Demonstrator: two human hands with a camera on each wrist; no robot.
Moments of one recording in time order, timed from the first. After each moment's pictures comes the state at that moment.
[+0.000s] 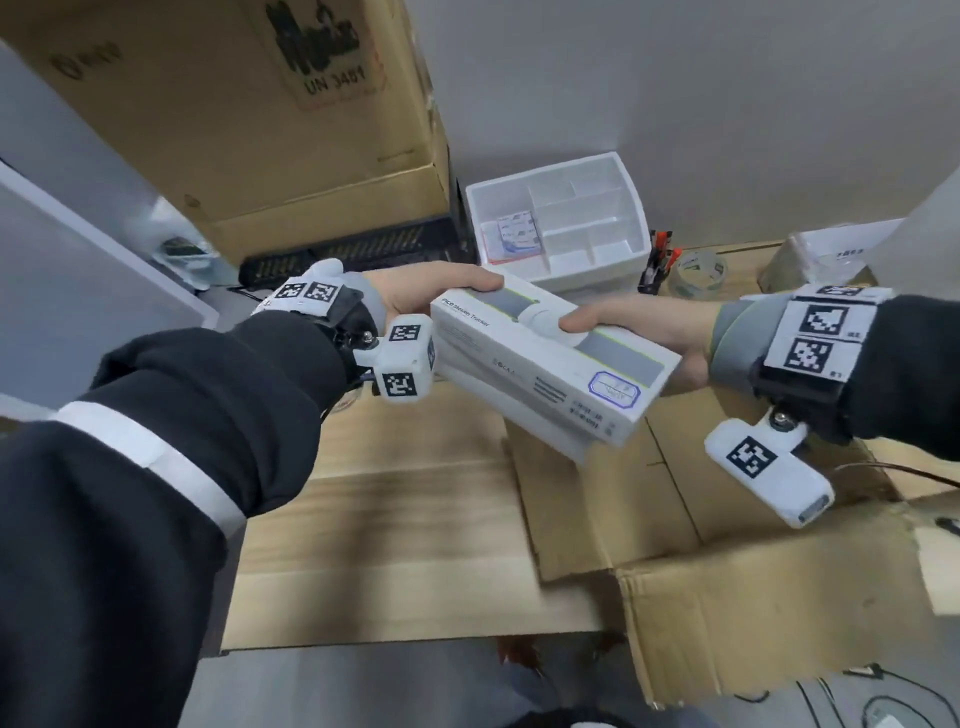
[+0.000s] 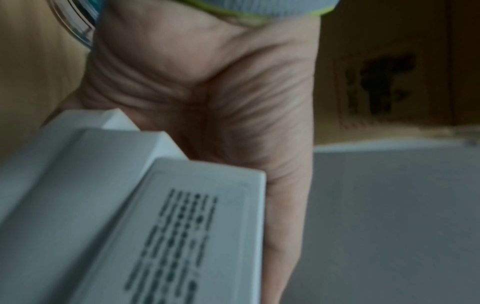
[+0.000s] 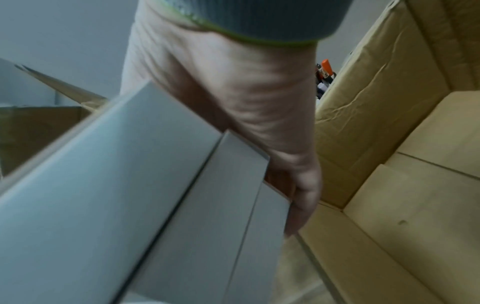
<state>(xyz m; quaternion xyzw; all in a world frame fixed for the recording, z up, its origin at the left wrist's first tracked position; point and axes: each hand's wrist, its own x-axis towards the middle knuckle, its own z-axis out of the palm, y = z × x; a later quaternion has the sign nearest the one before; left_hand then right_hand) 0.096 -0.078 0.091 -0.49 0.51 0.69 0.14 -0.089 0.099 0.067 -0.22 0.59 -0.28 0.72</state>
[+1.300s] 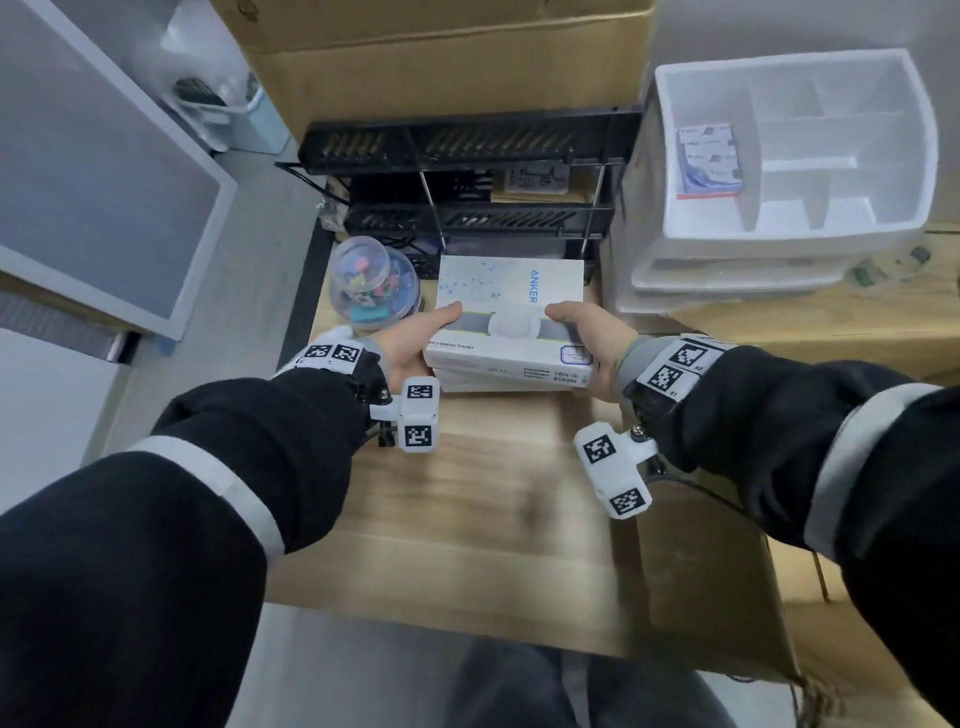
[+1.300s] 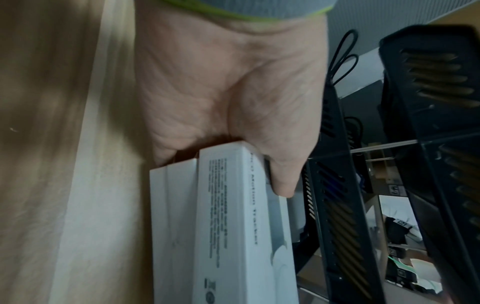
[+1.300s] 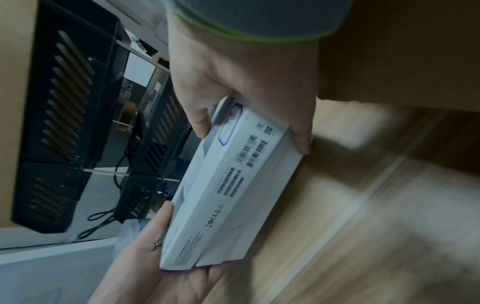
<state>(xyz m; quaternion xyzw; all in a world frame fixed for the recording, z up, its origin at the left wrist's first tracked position) 0.228 -0.170 -0.114 -0.61 0.35 0.71 -0.02 0.039 -0.071 -0.096 -0.03 0.71 -0.31 0.63</state>
